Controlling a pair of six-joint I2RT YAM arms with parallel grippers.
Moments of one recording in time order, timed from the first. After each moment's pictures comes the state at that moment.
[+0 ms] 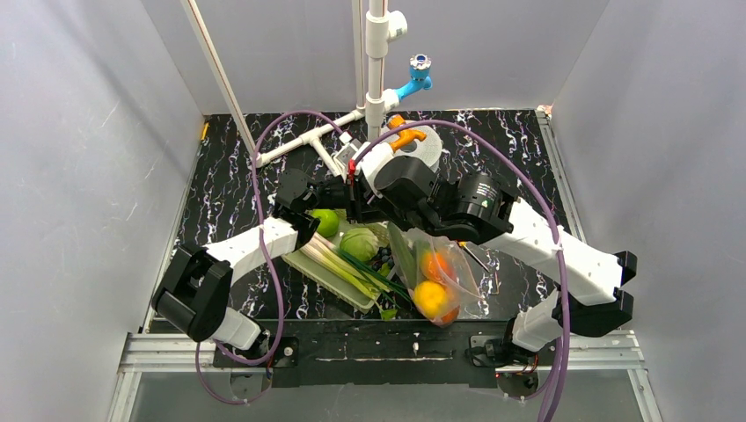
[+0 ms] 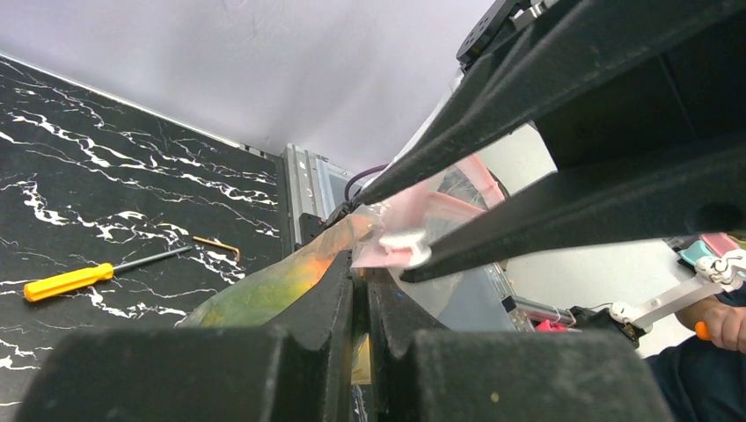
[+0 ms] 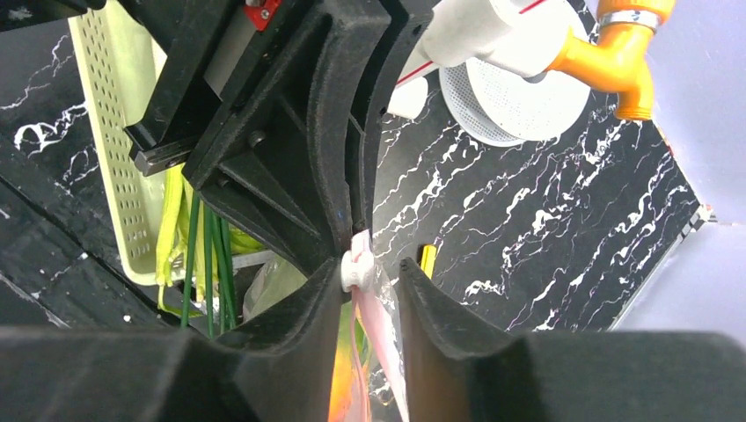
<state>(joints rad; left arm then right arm) -0.58 1.46 0.83 1.03 1.08 -0.96 1.21 1.50 1.92 -1.19 0.47 0.01</state>
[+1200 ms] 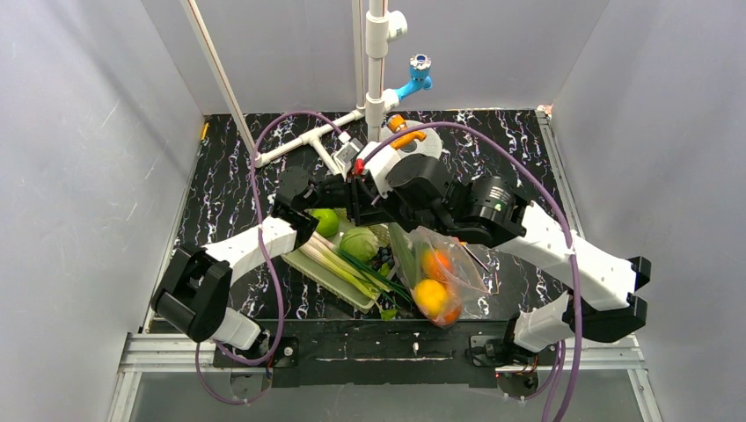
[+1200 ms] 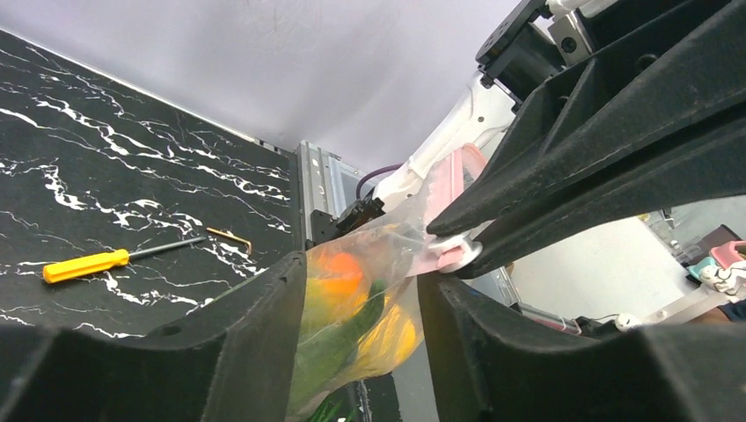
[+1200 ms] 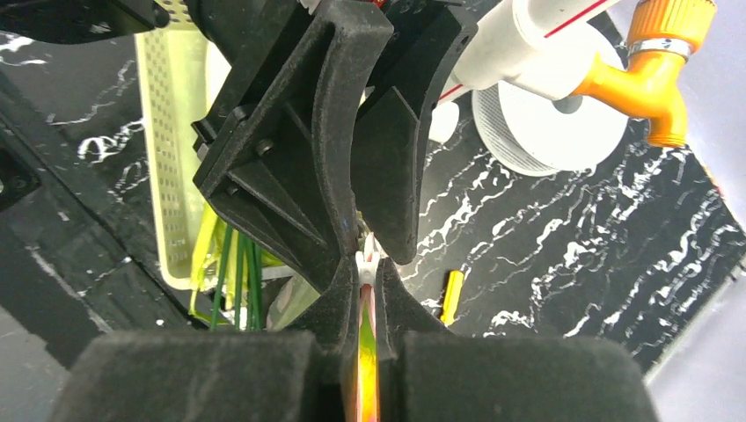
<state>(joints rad) -0.57 1.45 0.83 0.97 1.07 -0.93 1.20 1.44 1.84 -1.09 0.41 -0.03</state>
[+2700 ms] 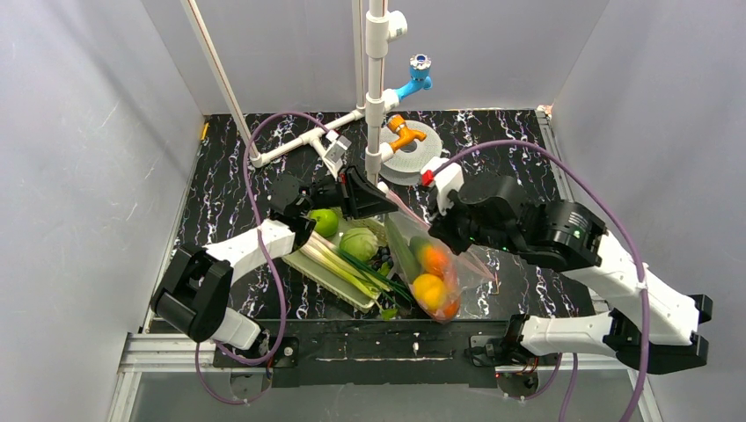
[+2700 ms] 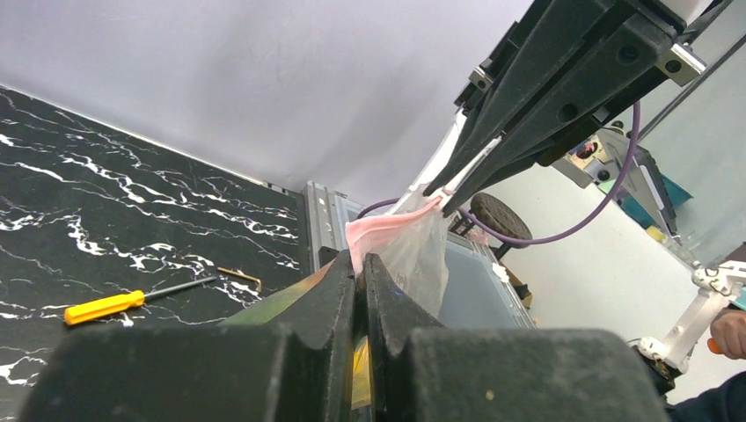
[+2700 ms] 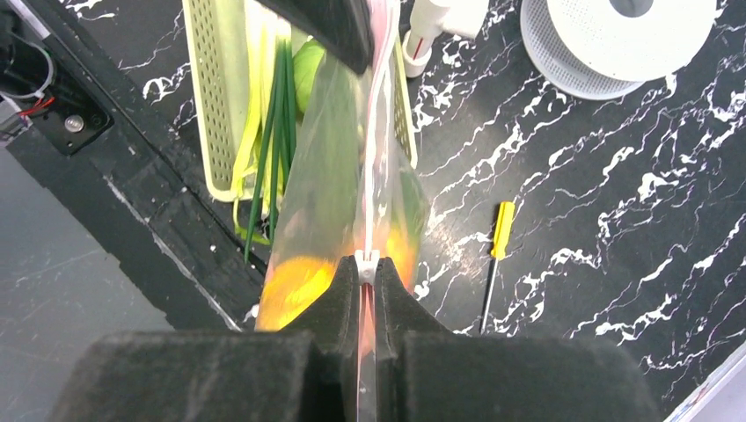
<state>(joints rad) -0.54 1.45 0.79 1.16 1.01 -1.00 1.12 1.12 1.59 -1.14 0.22 0.08</state>
